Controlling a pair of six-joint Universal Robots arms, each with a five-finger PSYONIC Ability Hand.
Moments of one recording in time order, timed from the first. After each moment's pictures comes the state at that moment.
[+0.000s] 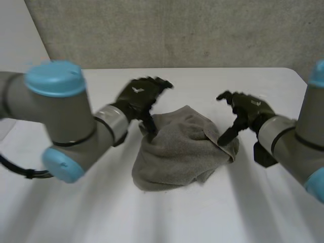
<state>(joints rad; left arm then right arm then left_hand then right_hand) 4.14 -2.13 -1.20 3.17 -1.36 3.24 1.96 -1.25 1.48 0.13 1.51 3.31 0.22 0.22 0.22 0.22 0.04 0.20 0.22 0.21 0.23 0.06</state>
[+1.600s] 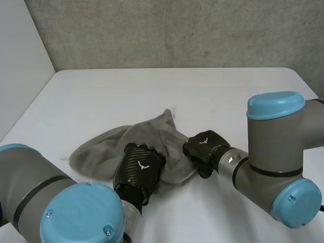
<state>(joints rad) 3.77 -1.92 -1.72 3.34 -1.96 3.53 2.15 -1.09 1.44 0.20 1.41 2.73 0.49 0.50 0.50 0.50 0.33 1.37 1.18 1.18 1.19 0.99</state>
